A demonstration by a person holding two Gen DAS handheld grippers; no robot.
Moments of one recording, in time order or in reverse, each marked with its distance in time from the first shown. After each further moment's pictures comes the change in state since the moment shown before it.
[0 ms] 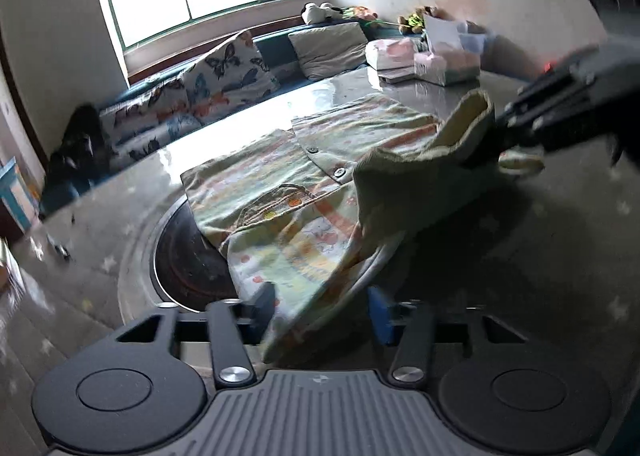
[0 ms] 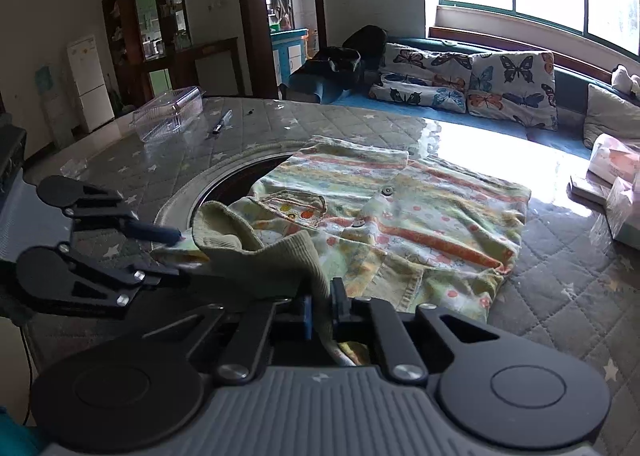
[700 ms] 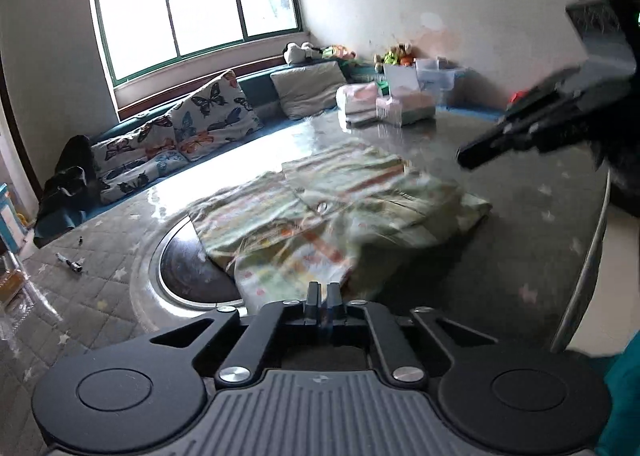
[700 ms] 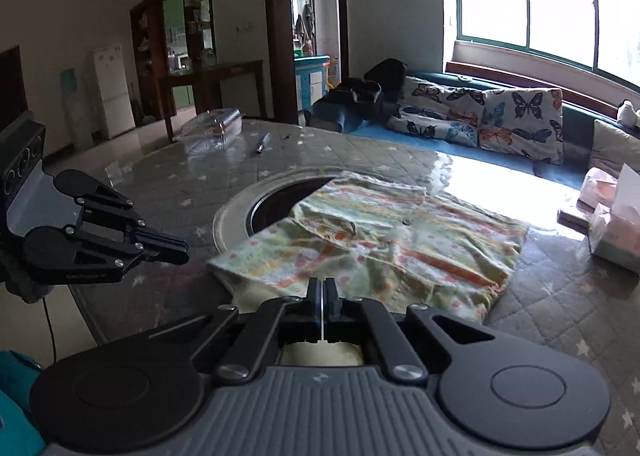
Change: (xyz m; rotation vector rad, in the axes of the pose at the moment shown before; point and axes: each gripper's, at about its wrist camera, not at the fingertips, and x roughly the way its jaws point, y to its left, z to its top) left arm -0.080 -0.013 -0.021 0.006 -0.107 -0.062; right arm -0.081 0.036 -0.021 -0.068 -0.077 0.026
